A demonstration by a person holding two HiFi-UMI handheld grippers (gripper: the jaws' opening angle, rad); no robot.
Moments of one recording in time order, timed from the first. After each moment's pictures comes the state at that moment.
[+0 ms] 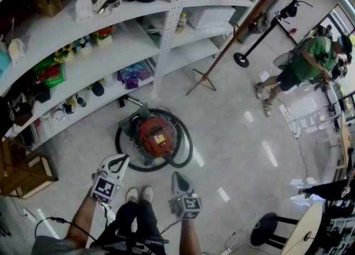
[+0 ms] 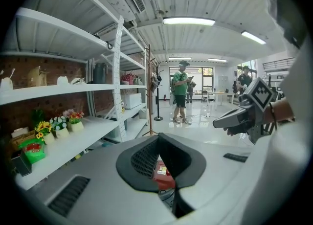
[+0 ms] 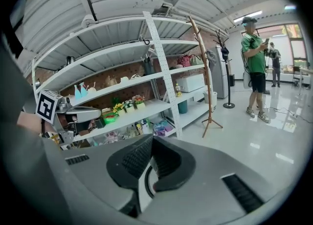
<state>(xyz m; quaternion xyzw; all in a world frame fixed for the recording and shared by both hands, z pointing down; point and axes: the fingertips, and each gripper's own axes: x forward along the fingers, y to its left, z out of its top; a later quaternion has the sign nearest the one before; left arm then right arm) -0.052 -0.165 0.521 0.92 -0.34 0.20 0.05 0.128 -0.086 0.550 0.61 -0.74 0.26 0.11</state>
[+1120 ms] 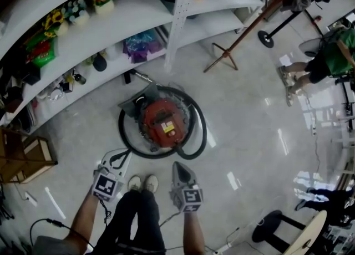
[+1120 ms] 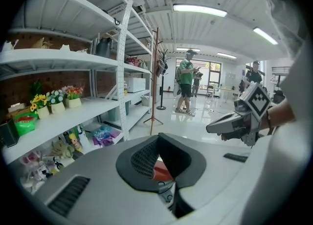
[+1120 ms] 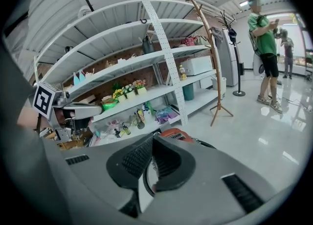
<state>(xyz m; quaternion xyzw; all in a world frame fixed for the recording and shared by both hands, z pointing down) -0.032 -0.197 0.657 0.90 -0.35 0.23 0.10 0.131 -0.143 0.693 0.56 -0.76 0.29 0.13</state>
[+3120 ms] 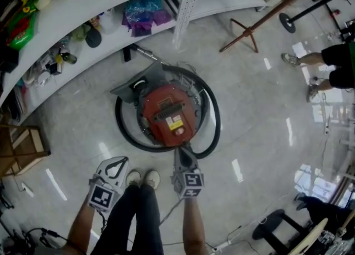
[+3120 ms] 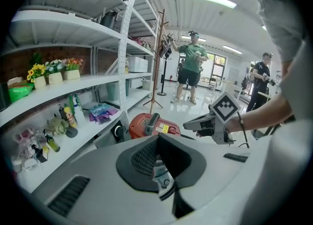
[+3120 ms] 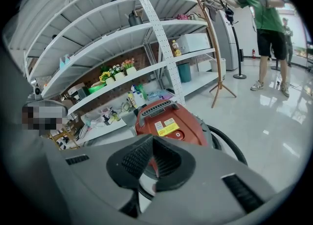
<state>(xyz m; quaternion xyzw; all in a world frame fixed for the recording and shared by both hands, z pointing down) -0.040 -0.187 0.810 0.88 -0.34 0.28 0.15 0.136 -0.210 0.891 0.55 -0.74 0.34 0.16</state>
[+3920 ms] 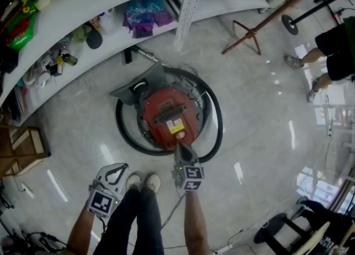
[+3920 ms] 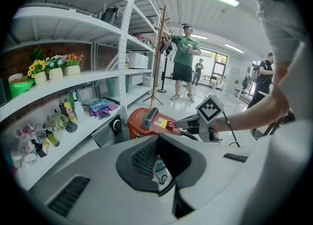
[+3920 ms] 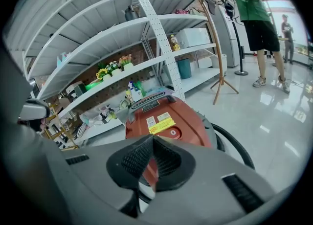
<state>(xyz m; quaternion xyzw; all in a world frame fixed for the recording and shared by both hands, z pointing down) -0.039 -0.174 0.828 0.88 -0.34 0.29 0.17 0.142 -0.237 0.936 0.55 -0.75 0.34 0.16</state>
